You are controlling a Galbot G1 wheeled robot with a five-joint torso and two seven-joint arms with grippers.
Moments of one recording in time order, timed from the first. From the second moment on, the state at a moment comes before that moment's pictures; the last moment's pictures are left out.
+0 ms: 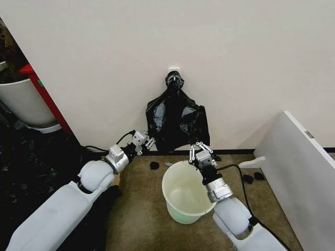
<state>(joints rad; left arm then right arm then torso) 0.93 -0.87 -0.11 -1.90 -0.42 0.04 0.13 -1.23 1.11 0.06 2.02 -0.06 0.19 0.26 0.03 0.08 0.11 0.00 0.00</state>
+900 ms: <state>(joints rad) 1.29 -0.88 -0.35 -2.18 -0.45 0.00 0.00 -1.54 0.99 0.11 2.34 0.02 0.17 0.39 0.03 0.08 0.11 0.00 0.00</state>
